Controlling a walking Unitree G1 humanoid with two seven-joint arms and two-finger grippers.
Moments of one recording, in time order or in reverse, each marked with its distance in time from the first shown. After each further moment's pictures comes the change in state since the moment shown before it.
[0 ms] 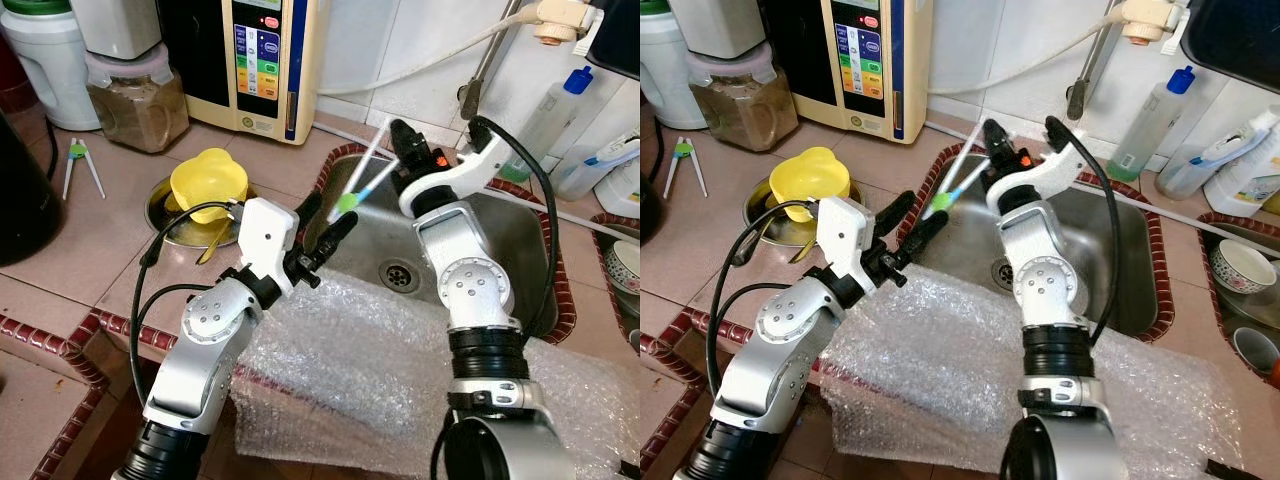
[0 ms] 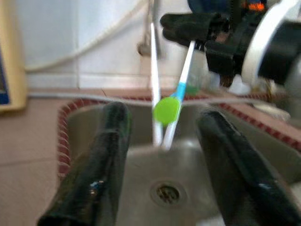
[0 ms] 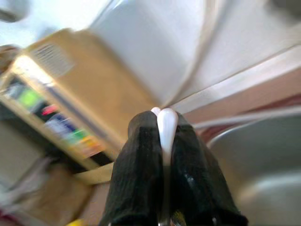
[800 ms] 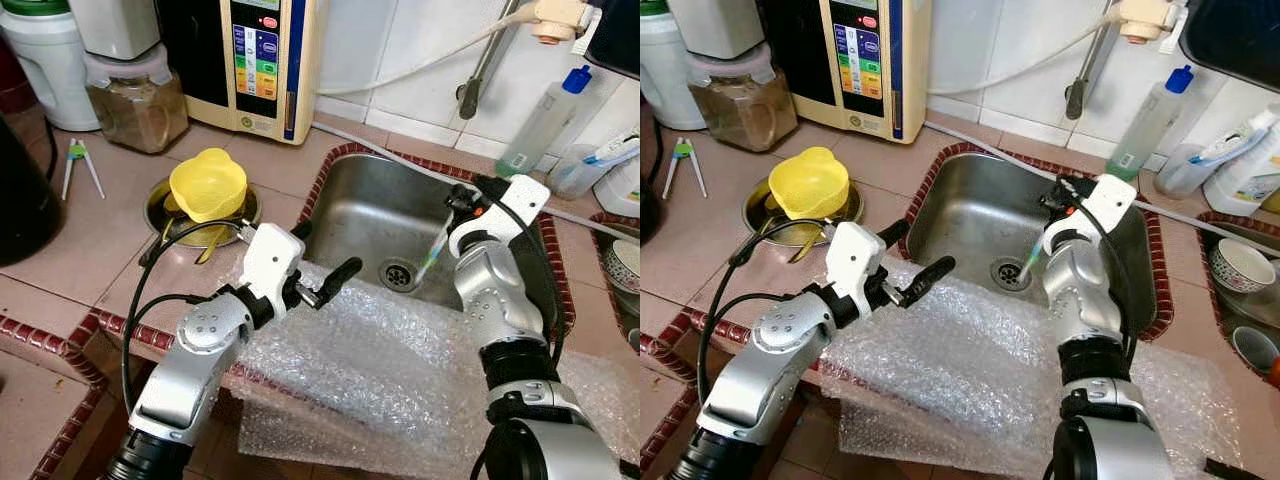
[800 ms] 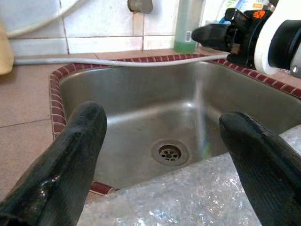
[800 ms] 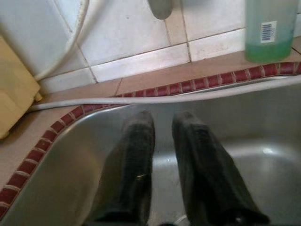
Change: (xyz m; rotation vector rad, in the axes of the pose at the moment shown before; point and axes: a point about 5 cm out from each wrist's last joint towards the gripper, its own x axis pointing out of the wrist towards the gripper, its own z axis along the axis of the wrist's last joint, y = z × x) left arm -0.012 0.002 -0.019 0.062 0.139 -0.022; right arm -0.016 -0.074 -0.011 -0.375 0.047 -0.300
